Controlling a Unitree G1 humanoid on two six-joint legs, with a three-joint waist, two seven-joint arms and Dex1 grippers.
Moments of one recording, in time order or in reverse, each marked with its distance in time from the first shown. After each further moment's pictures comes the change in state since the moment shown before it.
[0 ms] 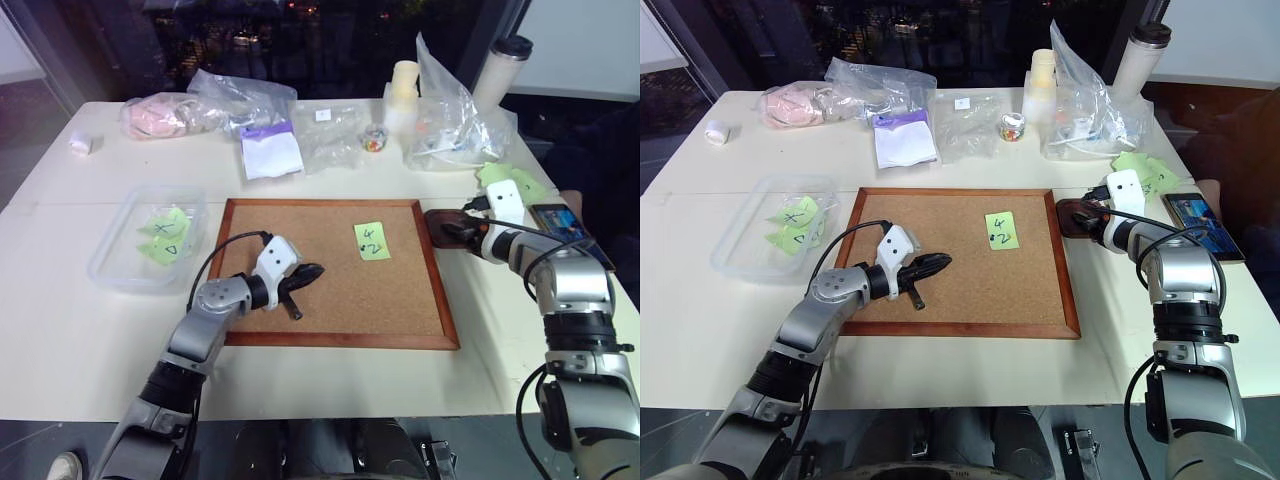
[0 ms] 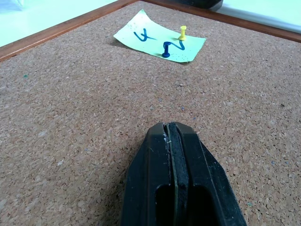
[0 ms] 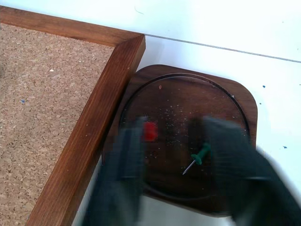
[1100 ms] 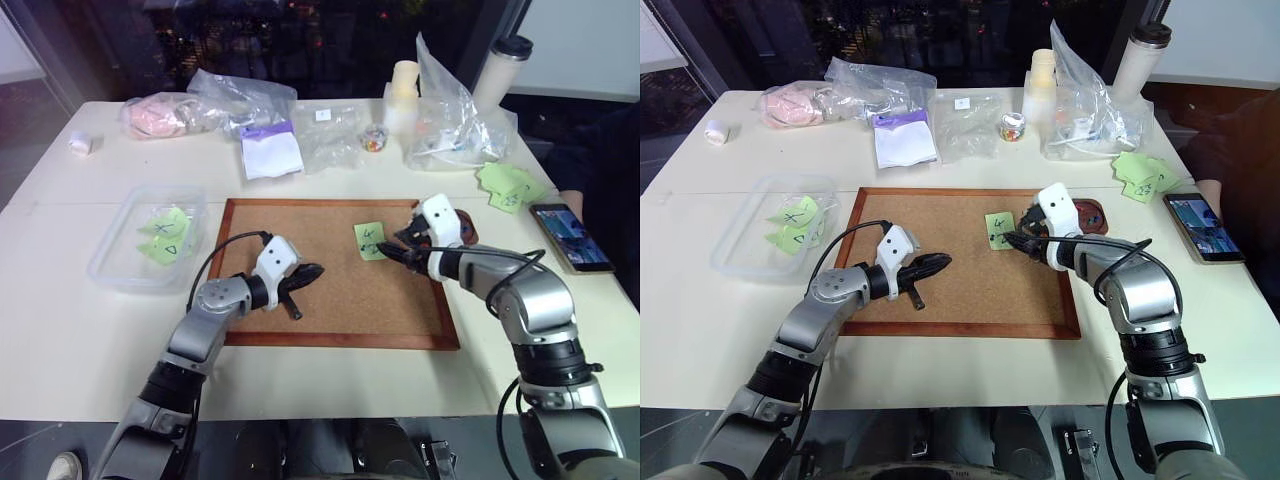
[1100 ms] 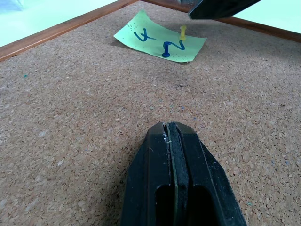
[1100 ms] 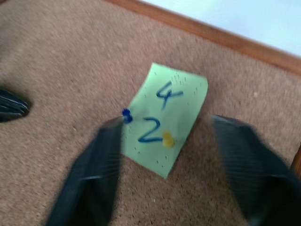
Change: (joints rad) left arm 0.000 0.001 0.001 0.000 0.000 -0.001 0.000; right arm 0.114 0.097 0.173 -0.422 0.112 0.155 0.018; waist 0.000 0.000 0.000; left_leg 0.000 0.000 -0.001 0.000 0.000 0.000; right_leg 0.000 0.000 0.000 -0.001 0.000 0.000
